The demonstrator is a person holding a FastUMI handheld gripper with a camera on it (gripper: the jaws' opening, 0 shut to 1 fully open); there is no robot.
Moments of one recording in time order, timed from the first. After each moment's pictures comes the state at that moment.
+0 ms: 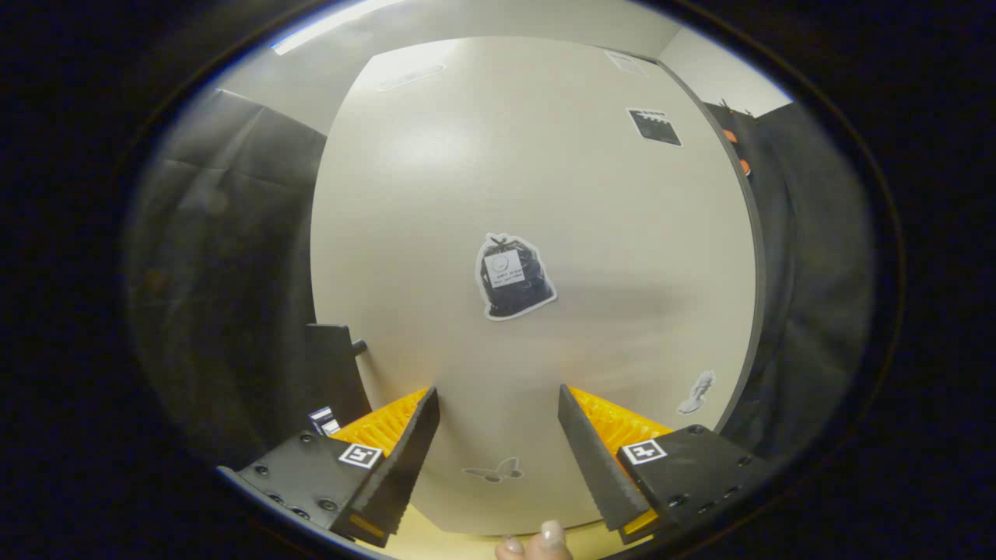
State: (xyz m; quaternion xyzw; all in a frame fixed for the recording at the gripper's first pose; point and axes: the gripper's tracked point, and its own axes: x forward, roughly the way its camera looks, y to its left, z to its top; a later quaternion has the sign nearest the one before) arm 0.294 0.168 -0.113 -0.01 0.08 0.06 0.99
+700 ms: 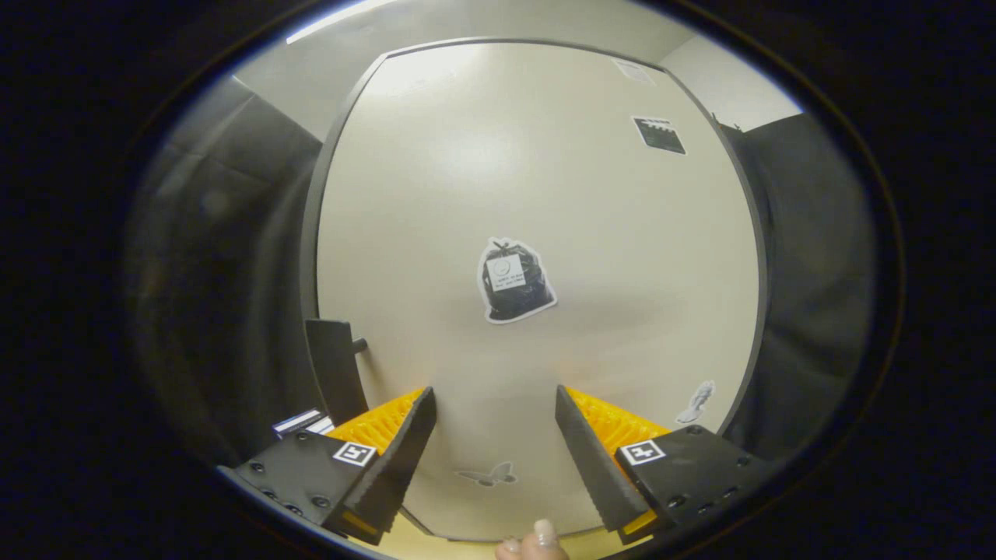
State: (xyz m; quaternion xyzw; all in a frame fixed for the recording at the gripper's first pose) arm 0.304 0.173 -0.119 -0.03 0.06 0.01 1.00
